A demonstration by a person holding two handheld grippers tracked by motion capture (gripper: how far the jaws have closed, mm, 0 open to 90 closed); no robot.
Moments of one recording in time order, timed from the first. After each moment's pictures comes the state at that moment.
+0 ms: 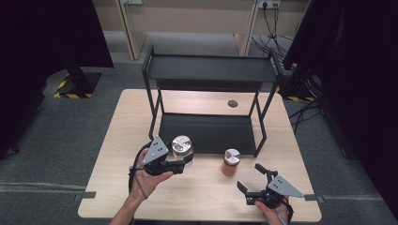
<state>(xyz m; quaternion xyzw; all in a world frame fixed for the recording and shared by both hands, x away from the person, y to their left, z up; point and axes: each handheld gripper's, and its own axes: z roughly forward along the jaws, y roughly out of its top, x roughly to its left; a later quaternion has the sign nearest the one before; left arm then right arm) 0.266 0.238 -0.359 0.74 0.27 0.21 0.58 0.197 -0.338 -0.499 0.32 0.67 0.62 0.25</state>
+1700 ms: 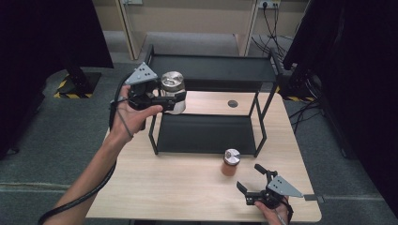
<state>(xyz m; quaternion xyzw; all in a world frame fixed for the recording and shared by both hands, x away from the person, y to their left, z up) 0.335 0.247 -0.181 0.75 0.29 0.23 0.56 0.197 -0.338 -0.499 0.32 0.67 0.62 0.25</state>
